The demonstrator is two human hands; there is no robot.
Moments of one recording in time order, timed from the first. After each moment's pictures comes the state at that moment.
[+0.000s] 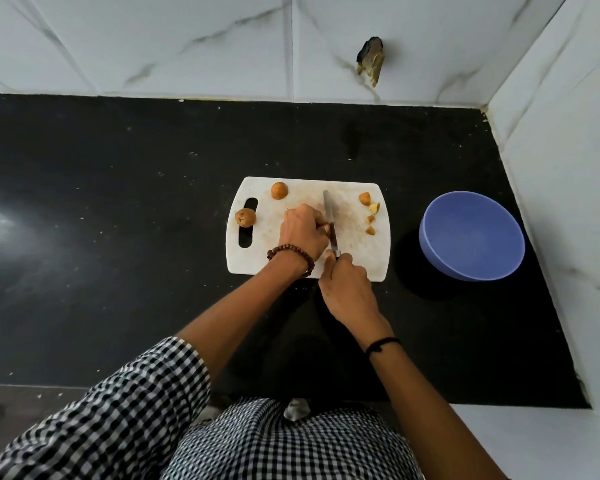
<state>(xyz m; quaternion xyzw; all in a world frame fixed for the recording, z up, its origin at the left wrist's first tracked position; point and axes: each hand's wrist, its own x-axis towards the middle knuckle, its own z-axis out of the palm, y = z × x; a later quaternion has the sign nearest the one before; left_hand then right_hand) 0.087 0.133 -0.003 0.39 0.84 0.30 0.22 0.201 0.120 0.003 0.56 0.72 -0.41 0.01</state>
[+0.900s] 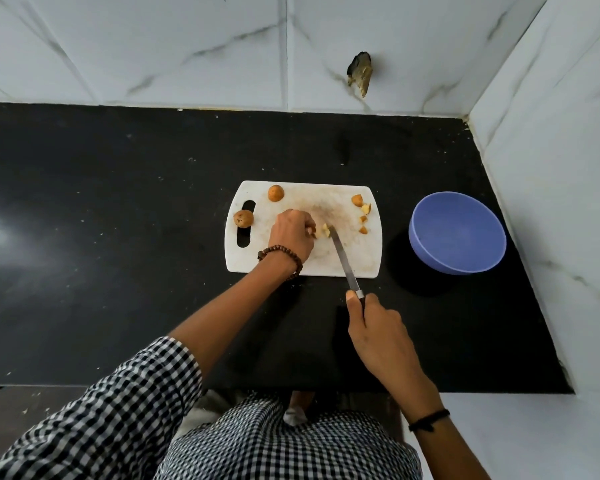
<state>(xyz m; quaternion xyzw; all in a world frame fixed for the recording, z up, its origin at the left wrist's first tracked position) 0.079 0.120 -0.009 0.43 0.84 0.27 0.18 0.280 0.082 0.018 0.56 0.74 -0.37 0.05</state>
